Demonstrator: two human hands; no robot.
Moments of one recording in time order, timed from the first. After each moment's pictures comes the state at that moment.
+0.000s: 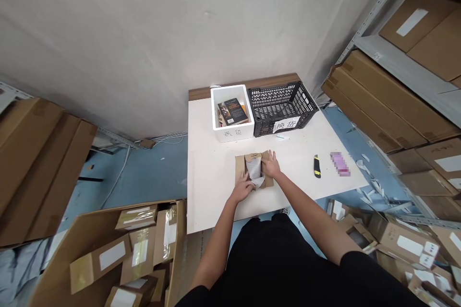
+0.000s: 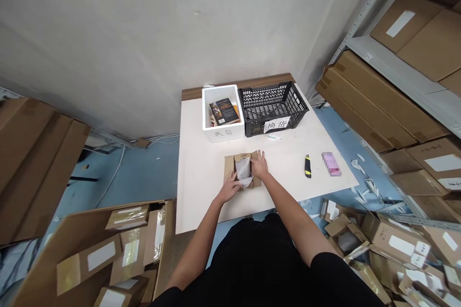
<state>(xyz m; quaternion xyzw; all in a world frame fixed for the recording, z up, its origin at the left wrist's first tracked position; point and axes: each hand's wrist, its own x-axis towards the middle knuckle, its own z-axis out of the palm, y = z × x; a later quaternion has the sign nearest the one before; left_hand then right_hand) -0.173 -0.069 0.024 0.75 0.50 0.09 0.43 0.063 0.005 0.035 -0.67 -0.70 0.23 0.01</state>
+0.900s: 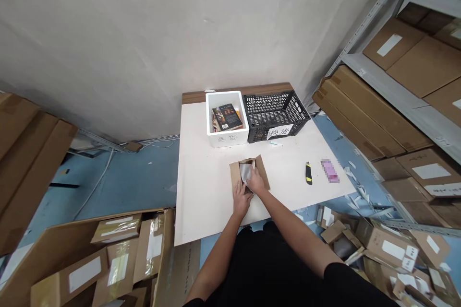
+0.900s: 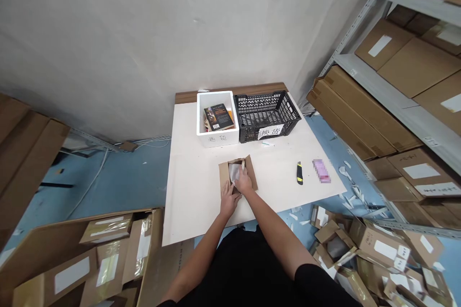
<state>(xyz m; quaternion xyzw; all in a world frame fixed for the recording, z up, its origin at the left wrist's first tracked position) -0.129 -0.110 -0.031 0.77 0.55 0.25 0.20 -0.001 -0.025 0.025 -0.73 -0.62 0.29 0.04</state>
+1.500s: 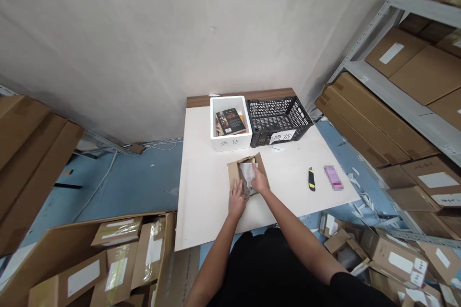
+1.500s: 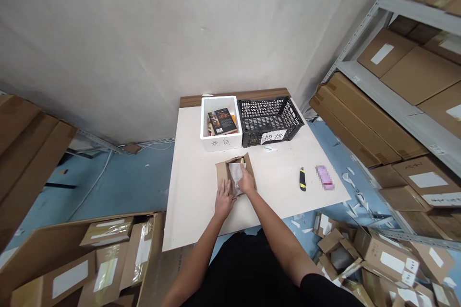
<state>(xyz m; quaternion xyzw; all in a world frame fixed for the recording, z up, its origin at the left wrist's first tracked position) -0.160 -0.087 0.009 0.77 0.56 0.18 0.24 0.003 -0.003 0.063 -0.72 -0.62 0.29 0.08</state>
